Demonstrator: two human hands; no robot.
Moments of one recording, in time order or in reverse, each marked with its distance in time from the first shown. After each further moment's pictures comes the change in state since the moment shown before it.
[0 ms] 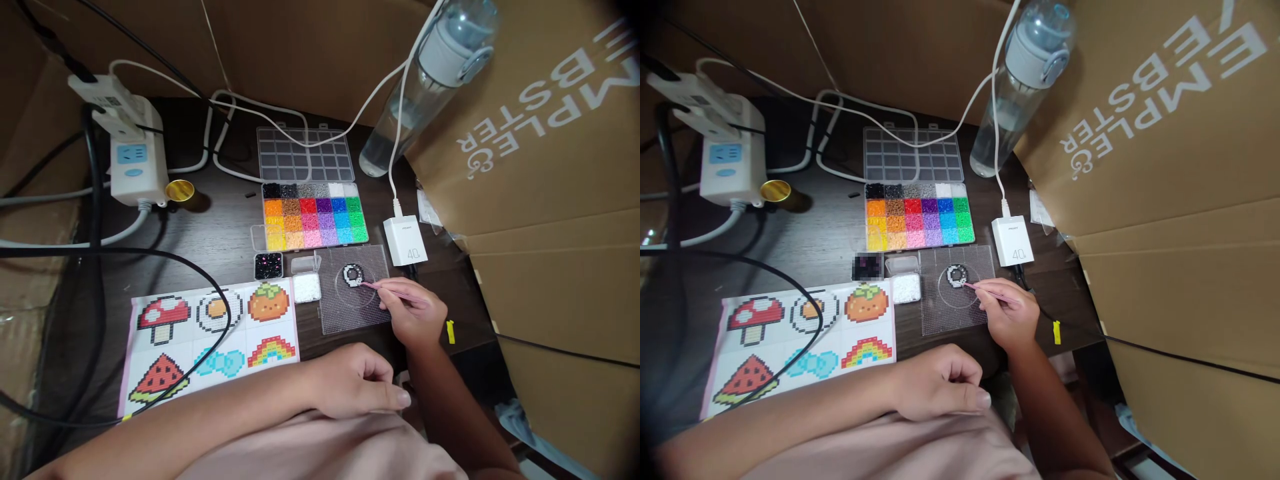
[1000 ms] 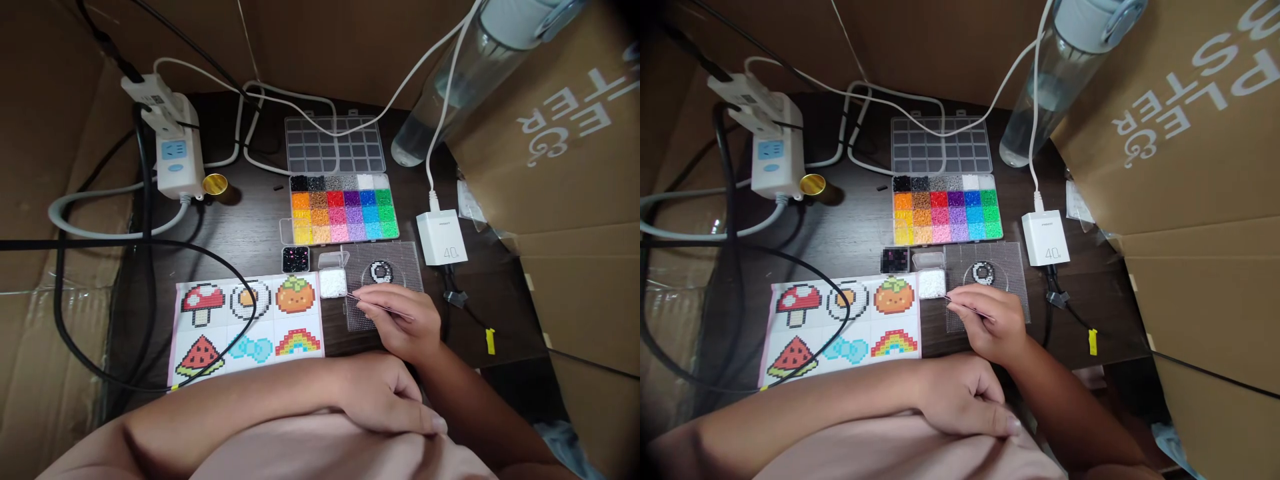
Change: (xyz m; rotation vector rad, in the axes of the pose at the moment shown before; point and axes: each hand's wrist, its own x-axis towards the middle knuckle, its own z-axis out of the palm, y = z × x) left_hand -0.004 0.003 0.002 0.079 -0.119 -0.151; right_hand 0.002 -0.037 0.037 0.073 -0.309 -0.294
